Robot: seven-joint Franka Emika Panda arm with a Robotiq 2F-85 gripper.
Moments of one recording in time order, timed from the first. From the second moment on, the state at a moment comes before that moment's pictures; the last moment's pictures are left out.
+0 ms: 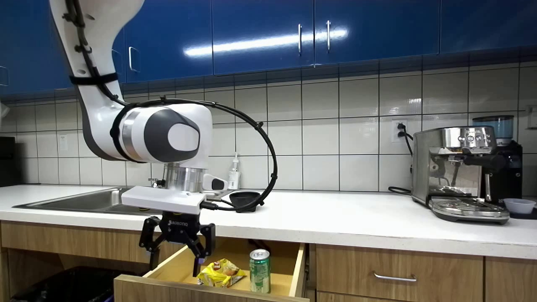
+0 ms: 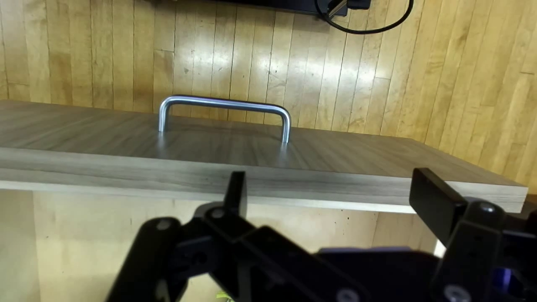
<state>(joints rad) 0.00 -0.06 0.02 -2.77 0.18 2.61 -0.31</state>
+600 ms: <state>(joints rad) 0.00 -0.06 0.02 -2.77 0.18 2.61 -0.31</state>
